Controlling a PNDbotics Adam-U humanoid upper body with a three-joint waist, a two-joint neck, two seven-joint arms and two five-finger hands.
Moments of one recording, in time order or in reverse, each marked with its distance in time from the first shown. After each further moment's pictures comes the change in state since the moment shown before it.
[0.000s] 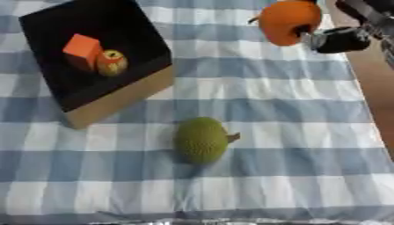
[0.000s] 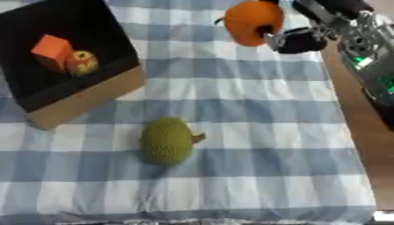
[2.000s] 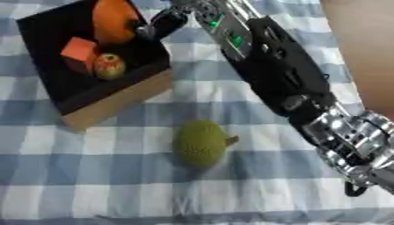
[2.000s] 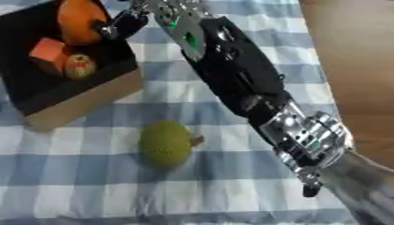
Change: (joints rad) left arm -0.064 -0.036 -0.039 0.000 0.034 -0.040 -0.055; right arm -0.568 0.587 0.200 0.601 0.393 -0.249 0.203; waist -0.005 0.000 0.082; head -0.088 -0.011
